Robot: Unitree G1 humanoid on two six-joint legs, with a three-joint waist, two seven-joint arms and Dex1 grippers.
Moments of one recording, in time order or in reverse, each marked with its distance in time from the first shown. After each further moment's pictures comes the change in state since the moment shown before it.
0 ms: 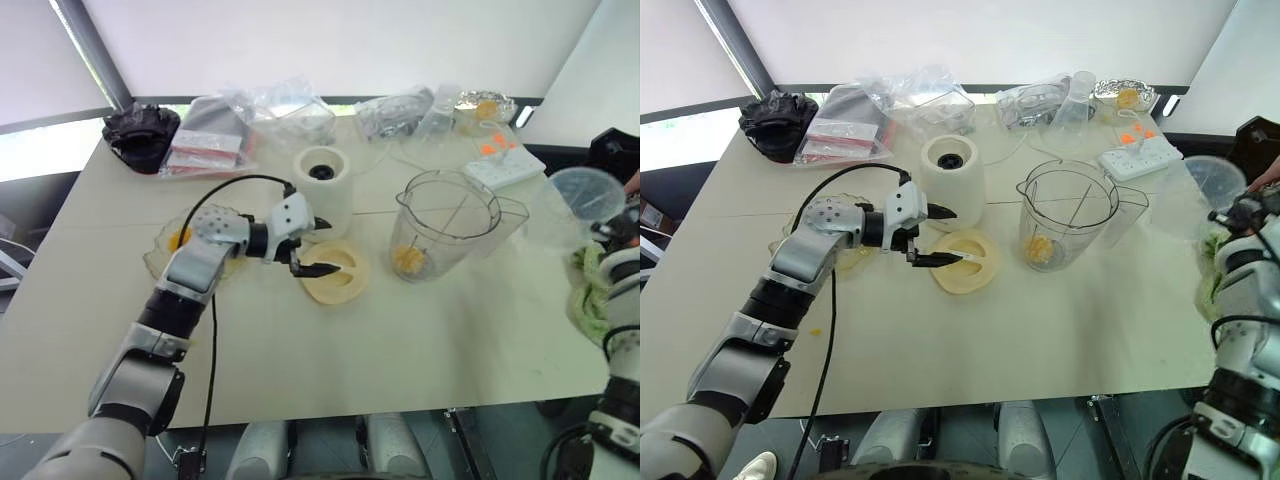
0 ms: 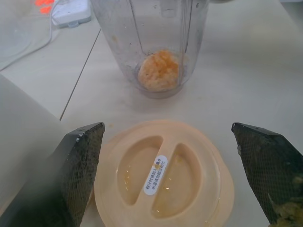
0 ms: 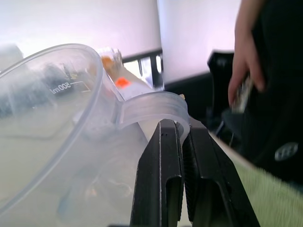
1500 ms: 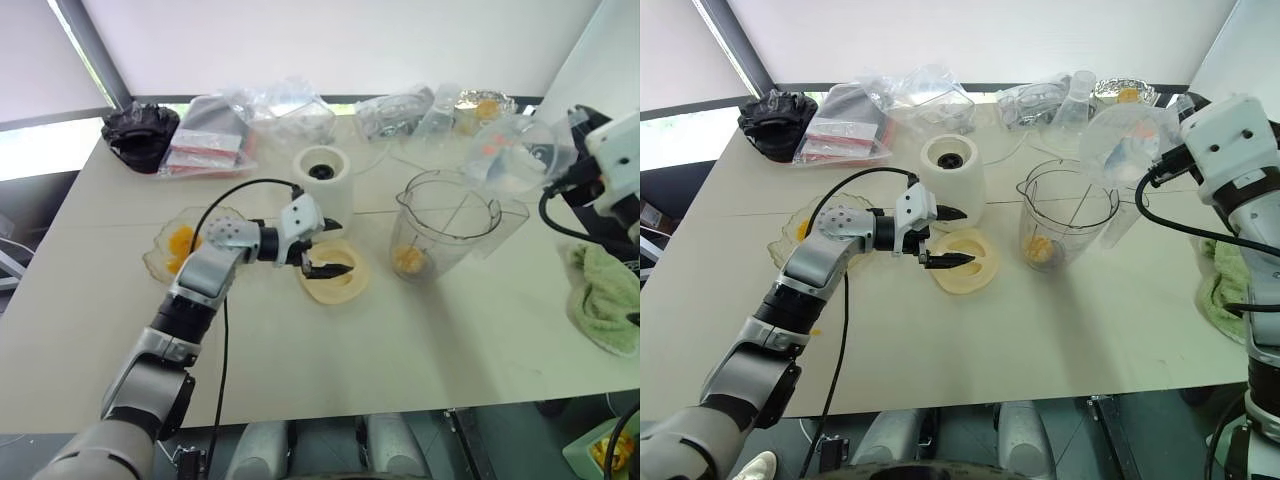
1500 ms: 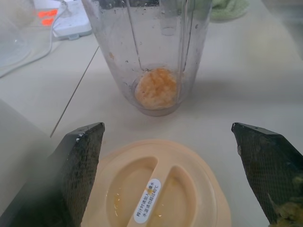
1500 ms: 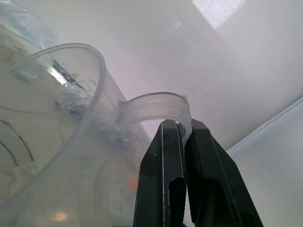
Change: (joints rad) left arm 0.019 -0.056 0.000 -0.010 -0.020 0.011 0.049; right arm 0.015 -0.275 0.294 -0.355 -0.452 -0.191 0.362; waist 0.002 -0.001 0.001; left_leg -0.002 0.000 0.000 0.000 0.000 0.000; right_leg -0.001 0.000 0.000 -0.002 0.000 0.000
